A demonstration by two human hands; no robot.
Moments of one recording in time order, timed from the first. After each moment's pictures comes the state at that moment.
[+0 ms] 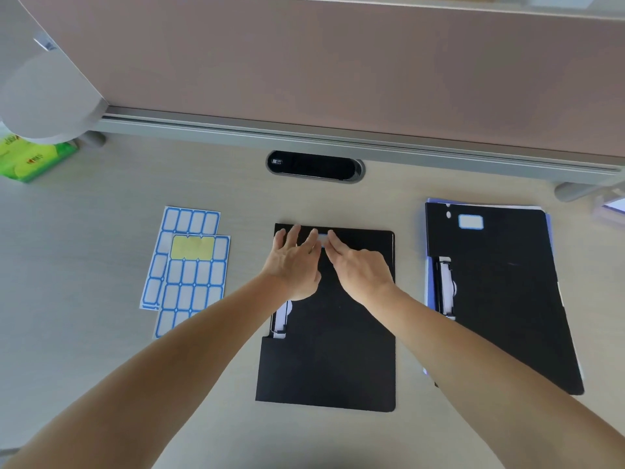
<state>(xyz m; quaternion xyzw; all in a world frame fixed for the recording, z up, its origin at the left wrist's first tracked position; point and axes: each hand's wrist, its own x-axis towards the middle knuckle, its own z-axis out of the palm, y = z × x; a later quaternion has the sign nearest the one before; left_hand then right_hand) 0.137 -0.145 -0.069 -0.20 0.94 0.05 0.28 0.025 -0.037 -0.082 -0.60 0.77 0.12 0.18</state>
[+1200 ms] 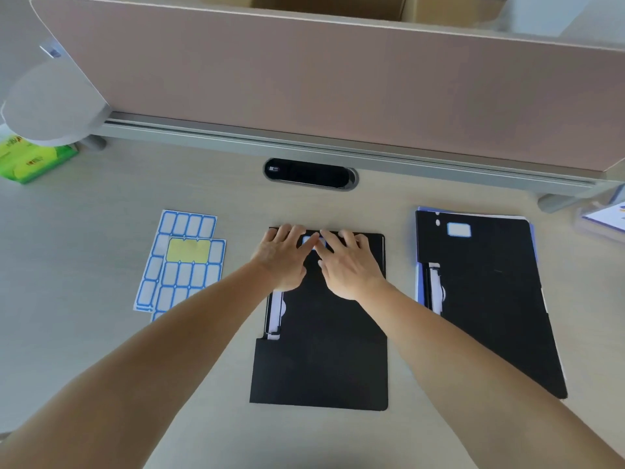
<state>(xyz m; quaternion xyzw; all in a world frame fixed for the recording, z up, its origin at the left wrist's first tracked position) 0.136 -0.167 -0.068 -0.18 0.95 0.01 0.25 0.018 -0.046 -0.088 -0.61 0.78 0.07 0.14</state>
